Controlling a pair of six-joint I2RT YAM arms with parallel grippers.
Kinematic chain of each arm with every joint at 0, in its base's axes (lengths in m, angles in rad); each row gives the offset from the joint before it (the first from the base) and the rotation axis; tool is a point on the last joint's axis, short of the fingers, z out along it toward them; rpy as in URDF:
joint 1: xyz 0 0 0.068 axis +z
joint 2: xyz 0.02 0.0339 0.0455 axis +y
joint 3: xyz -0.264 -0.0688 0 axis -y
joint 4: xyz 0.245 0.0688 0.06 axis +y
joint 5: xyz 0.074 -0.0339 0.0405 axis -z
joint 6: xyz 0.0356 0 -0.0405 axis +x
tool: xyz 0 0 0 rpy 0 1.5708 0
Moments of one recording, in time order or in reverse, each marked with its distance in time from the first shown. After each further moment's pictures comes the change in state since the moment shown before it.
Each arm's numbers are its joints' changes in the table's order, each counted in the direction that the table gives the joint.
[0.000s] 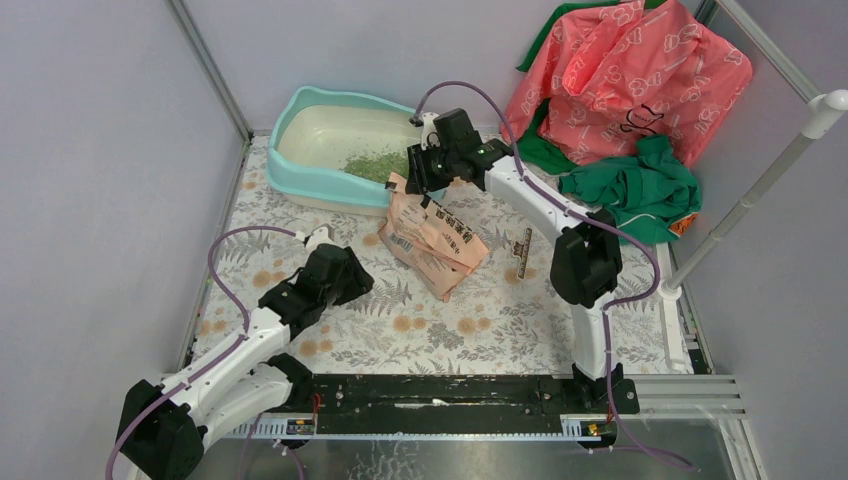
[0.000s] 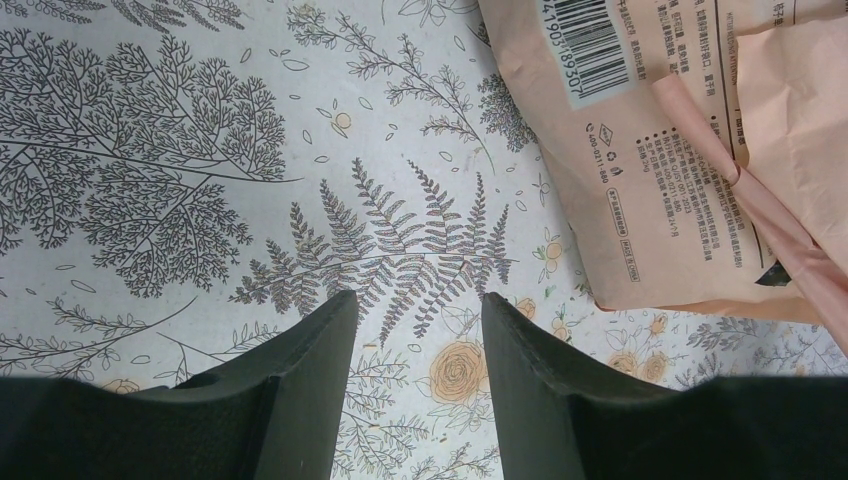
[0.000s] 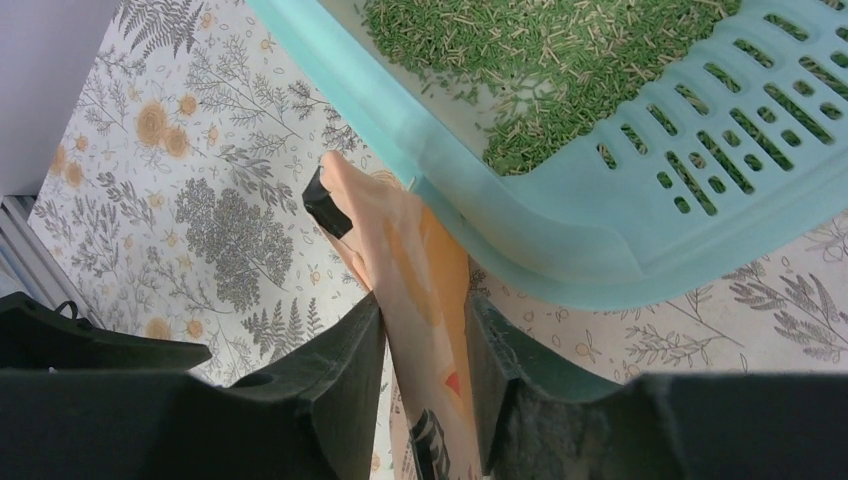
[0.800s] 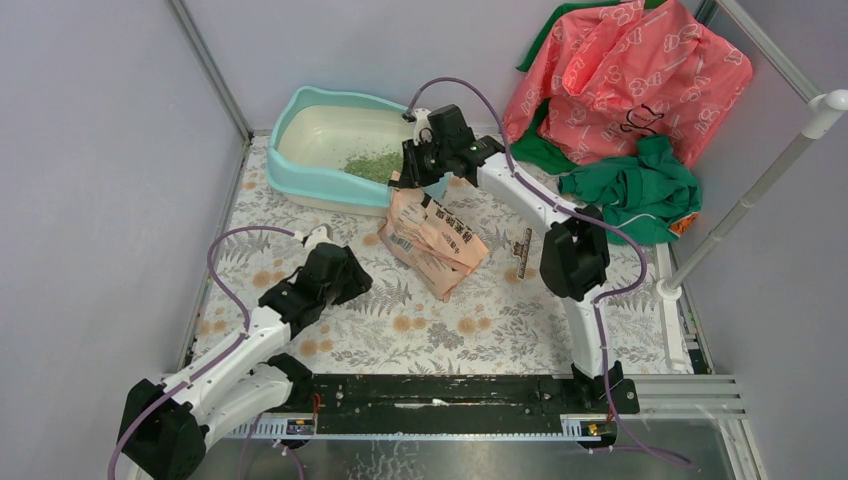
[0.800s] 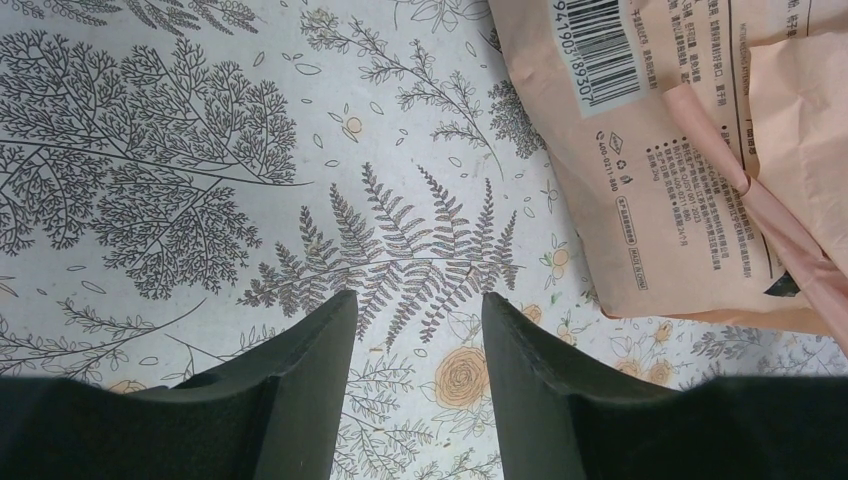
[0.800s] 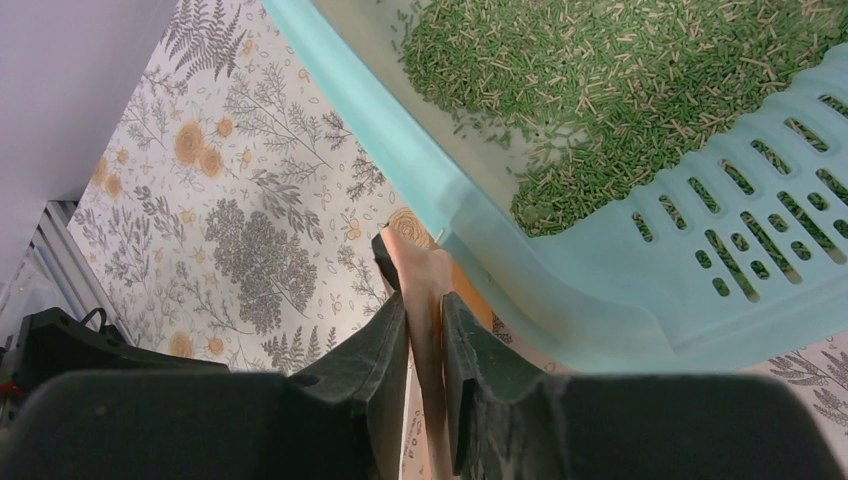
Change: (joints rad) left arm 0.014 0.006 0.000 0.000 0.000 0.001; right arm 0.000 0.095 0.103 -0.039 -0.074 0.013
